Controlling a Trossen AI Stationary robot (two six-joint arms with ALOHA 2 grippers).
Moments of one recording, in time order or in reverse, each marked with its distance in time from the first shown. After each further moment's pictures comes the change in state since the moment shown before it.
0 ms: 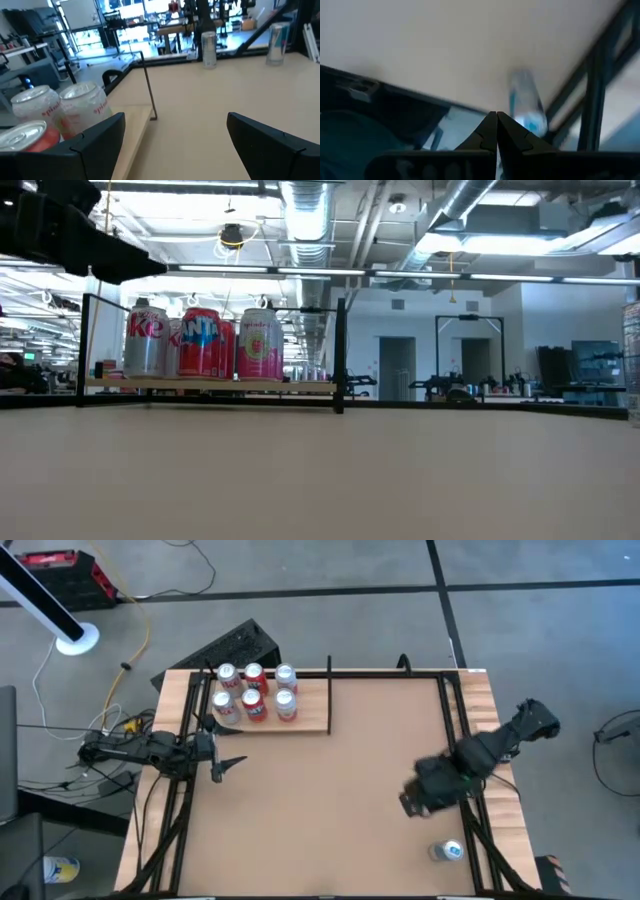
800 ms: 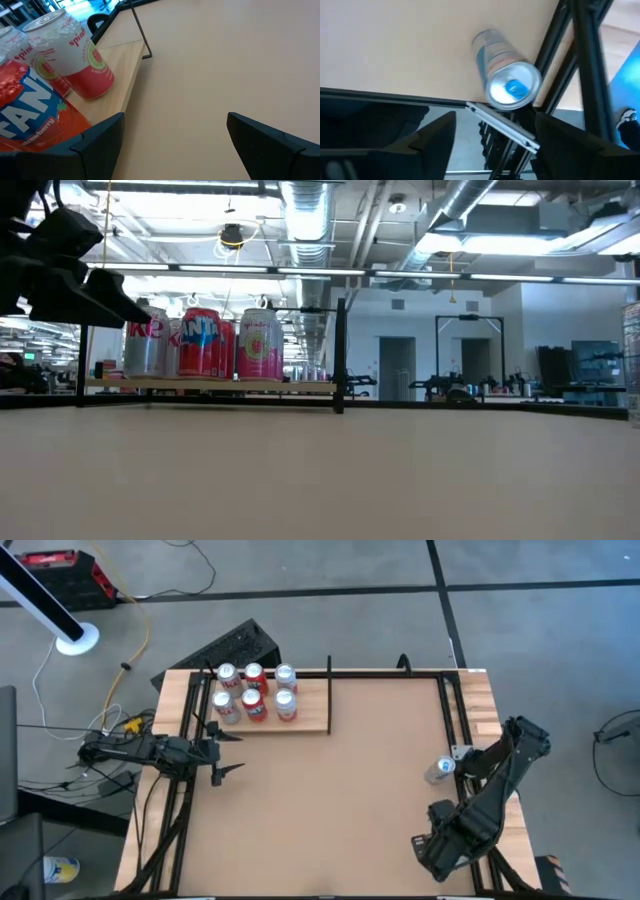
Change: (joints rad) left arm 0.000 0.000 0.001 -0.325 0.005 0.008; right arm 0.329 0.198 0.000 0.044 -0.021 0.374
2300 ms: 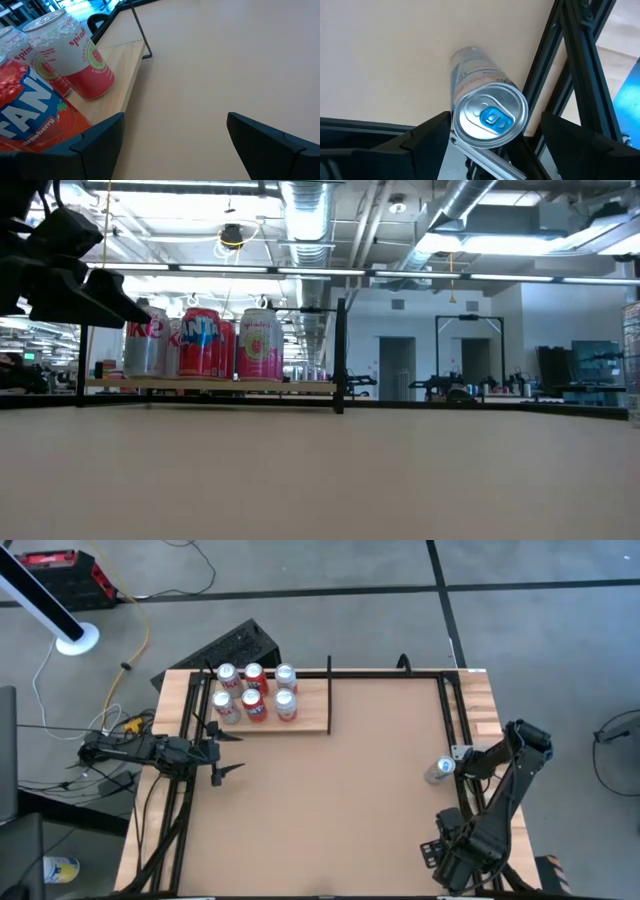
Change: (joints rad) left arm 0.000 0.000 0.000 -0.002 0.000 0.000; right arm 0.125 0.016 -0.146 0.067 0.090 0.083
